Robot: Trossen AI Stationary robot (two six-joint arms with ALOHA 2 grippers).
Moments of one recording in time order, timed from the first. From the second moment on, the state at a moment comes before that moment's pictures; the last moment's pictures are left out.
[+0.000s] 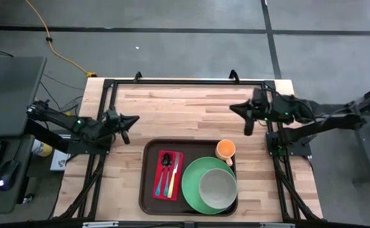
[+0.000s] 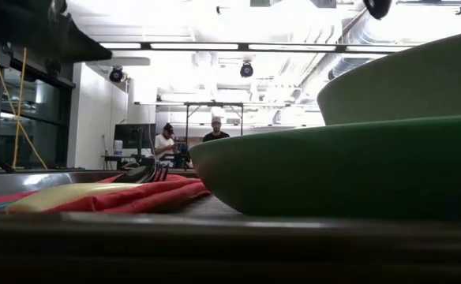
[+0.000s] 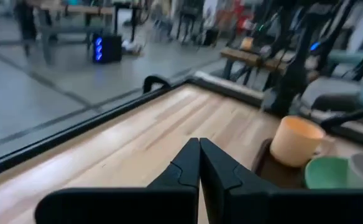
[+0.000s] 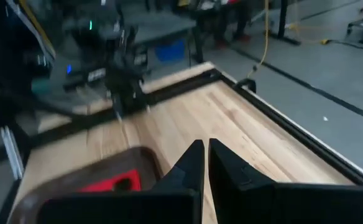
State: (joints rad) left arm -0.37 0.32 0.30 -0.13 -0.87 -0.31; right arm 0.08 0.84 0.96 -0.42 0.36 0.33
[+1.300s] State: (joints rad) left arm 0.13 0.32 0.02 0.41 -0.42 -0.07; right arm -0.51 0.45 0.26 0.17 -0.15 0.38
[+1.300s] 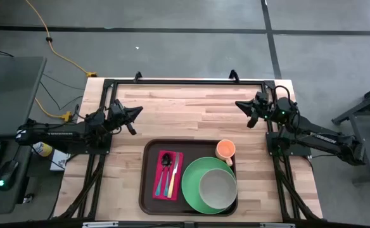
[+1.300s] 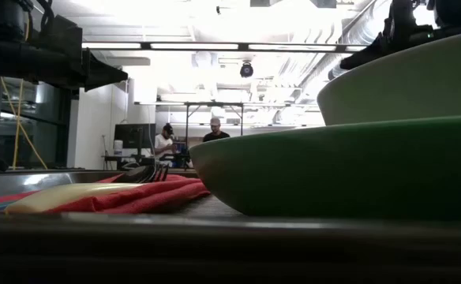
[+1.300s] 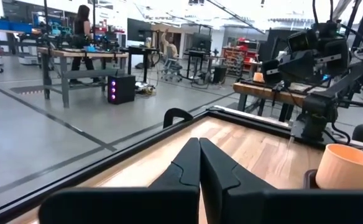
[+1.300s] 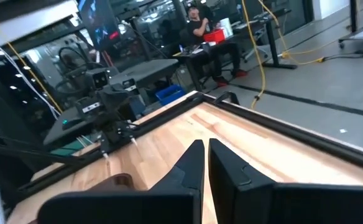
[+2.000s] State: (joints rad) left arm 0.13 0.32 0.02 0.12 -0.42 -0.07; right arm -0.51 0.45 0.19 0.22 -0.15 0.86
